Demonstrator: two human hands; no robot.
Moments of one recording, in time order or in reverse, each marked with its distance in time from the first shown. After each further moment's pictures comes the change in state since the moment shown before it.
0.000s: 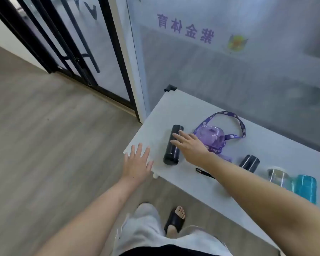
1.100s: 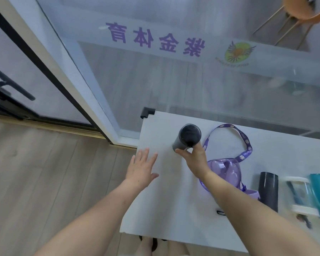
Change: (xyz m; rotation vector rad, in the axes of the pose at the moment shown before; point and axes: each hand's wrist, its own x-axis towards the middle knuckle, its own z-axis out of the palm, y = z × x) left_hand 0.297 -0.018 -0.016 0.088 -0.277 0.466; right_hand 0.158 0.080 0.041 1.371 0.711 1.023
